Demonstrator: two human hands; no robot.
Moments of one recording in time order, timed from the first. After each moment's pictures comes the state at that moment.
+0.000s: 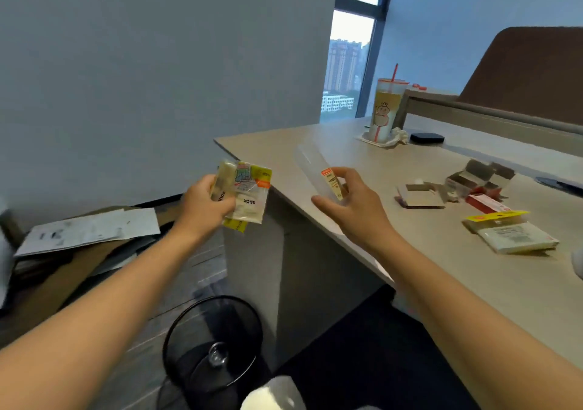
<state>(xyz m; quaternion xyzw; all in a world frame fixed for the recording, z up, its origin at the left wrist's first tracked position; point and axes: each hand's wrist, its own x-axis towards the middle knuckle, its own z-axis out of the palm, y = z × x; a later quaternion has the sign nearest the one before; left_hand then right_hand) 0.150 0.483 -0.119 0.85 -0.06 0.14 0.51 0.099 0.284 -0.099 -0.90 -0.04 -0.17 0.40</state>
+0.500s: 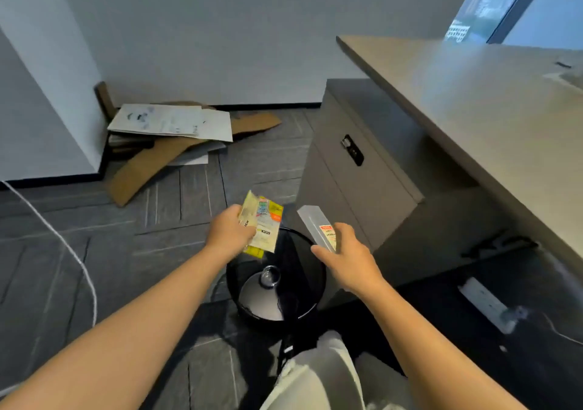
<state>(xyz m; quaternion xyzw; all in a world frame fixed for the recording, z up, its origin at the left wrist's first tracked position) 0.203 0.595 -0.326 0.86 0.21 -0.05 0.45 0.180 0.406 -0.290 -0.93 0.03 0.17 0.32</state>
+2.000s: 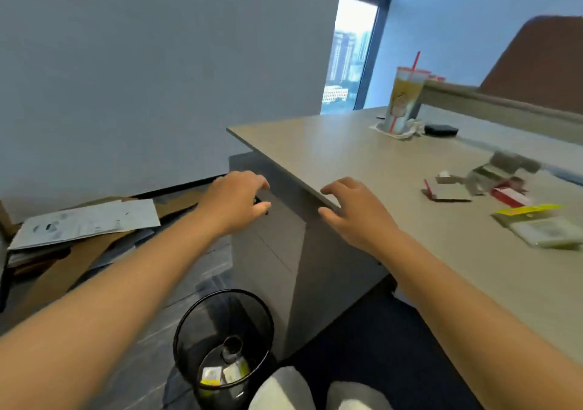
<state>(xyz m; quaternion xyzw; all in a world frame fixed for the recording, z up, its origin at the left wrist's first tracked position) 0.177 0.500 -0.118 0.95 -0.25 0.10 0.13 0.116 0.316 -0.112 -0.98 -0.06 -0.13 0.13</state>
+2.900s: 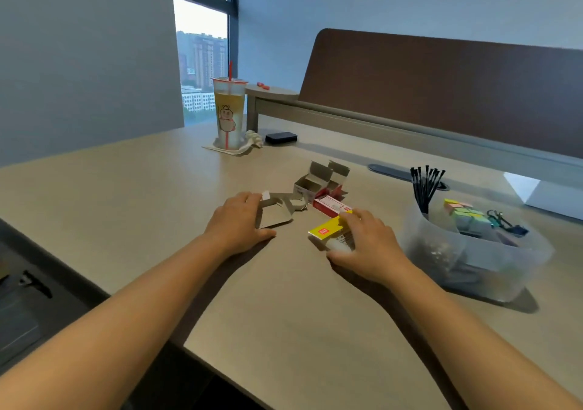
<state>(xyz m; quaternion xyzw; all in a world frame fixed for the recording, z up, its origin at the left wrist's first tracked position) 0.209 0.191 -0.127 0.90 -0.38 0.03 0.19 0.058 0.043 -0.125 -0.97 0.23 -0.11 0.06</state>
